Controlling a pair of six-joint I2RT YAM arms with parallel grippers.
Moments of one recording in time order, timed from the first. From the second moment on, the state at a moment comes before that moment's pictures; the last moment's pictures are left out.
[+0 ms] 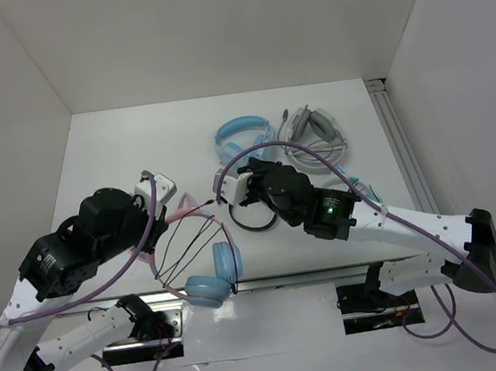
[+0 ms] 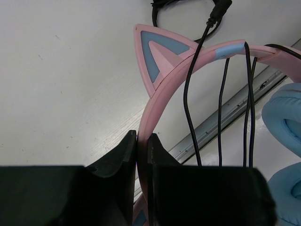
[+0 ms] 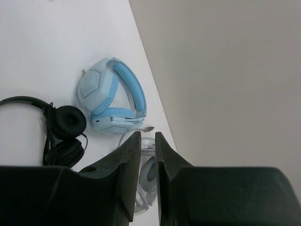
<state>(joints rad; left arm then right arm) -0.73 0.79 1.27 -1.14 -0.10 0.02 1.11 1.20 1.07 -0.12 0.50 -0.89</state>
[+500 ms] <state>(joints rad) -0.73 0.87 1.27 -1.17 -0.33 -0.03 1.03 1.20 1.04 -0.02 0.49 -0.78</state>
